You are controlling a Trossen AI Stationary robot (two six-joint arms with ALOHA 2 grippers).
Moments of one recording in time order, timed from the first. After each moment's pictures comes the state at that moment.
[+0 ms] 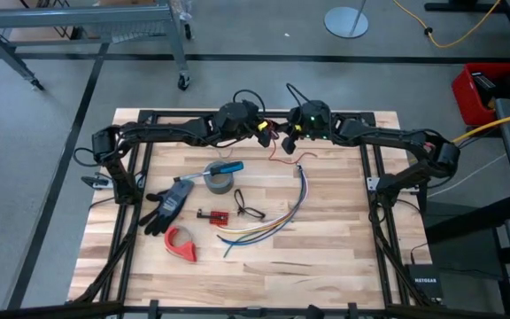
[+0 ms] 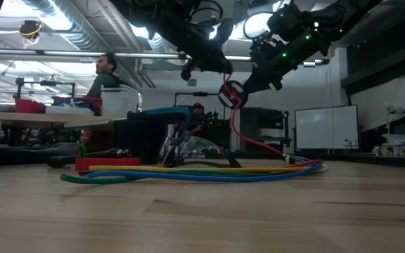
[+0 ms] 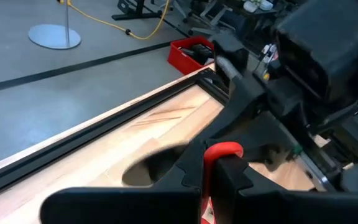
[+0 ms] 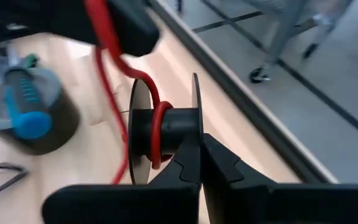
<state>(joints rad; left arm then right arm) 0.32 1.74 1.30 0.09 -0.19 -0.44 -0.52 1.44 0.90 0.02 -0.07 -0.03</state>
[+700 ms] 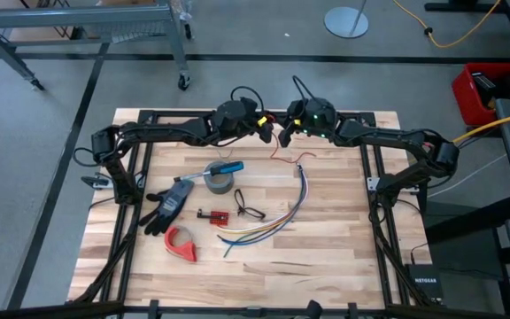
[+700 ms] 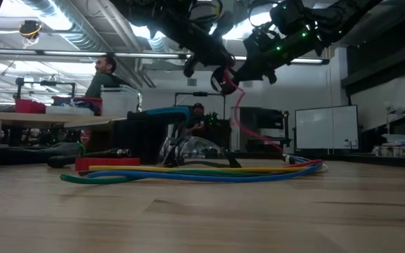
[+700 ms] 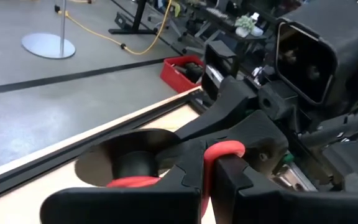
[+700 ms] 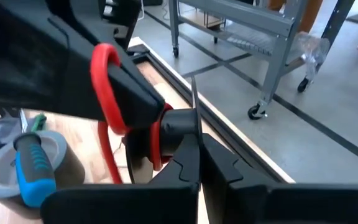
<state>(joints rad) 0.31 1.74 1.30 0.16 -0.20 -0.50 -0.52 1.45 0.90 0.23 -0.04 0.05</state>
